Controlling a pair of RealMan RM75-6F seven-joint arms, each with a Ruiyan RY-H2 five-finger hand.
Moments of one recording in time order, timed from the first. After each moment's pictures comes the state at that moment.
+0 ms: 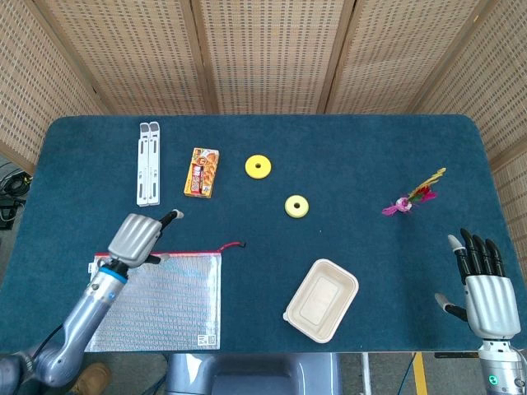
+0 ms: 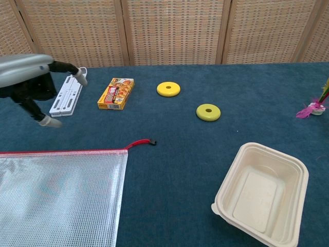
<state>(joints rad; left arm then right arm) -0.53 -1.38 -0.24 -1.71 1.24 0.97 0.45 0.04 -1.16 0.09 -1.70 -1.55 1.57 -0.16</state>
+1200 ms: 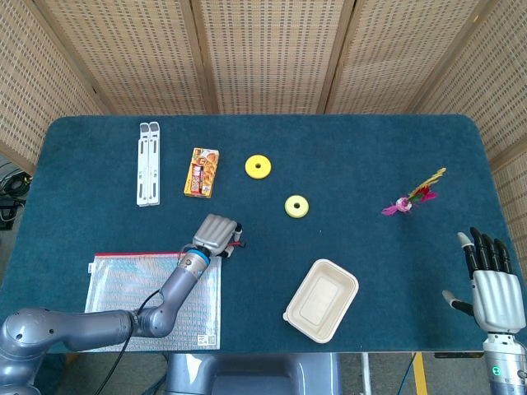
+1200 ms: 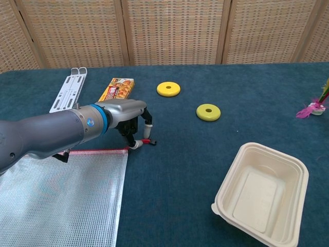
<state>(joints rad) -0.98 -1.81 -0.22 -1.29 0.70 0.82 0.65 0.05 -1.17 0.11 -1.66 -1.46 1.52 -0.14</state>
